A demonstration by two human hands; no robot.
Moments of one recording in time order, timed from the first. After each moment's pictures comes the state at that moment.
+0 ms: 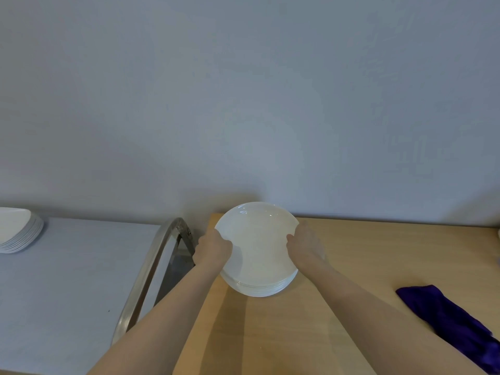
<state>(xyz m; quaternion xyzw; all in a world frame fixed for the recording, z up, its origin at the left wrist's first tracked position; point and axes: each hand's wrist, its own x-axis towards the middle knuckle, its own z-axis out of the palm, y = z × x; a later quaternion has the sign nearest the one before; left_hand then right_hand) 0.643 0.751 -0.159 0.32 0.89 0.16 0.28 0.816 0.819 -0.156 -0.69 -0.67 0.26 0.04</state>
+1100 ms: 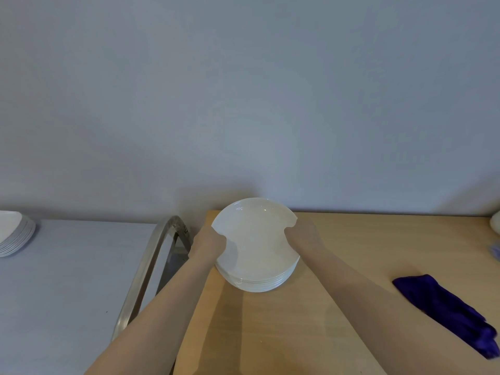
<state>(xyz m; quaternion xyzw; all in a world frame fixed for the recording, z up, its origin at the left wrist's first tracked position) 0.630 0.758 -0.170 0.27 0.87 0.21 0.34 0.818 0.833 -0.162 -0.68 -0.62 0.38 0.09</state>
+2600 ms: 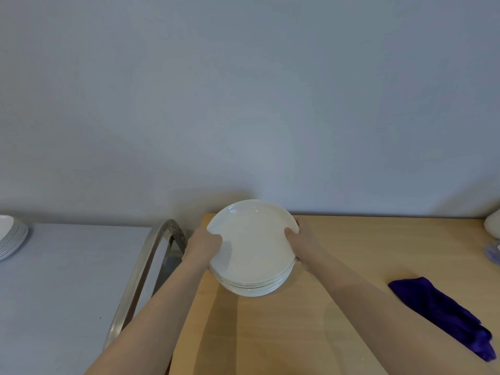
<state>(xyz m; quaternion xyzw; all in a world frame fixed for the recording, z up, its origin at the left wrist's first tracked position) 0.627 0.763 -0.166 0.26 0.87 0.21 0.36 0.842 0.843 -0.204 -0.63 -0.55 0.52 0.17</state>
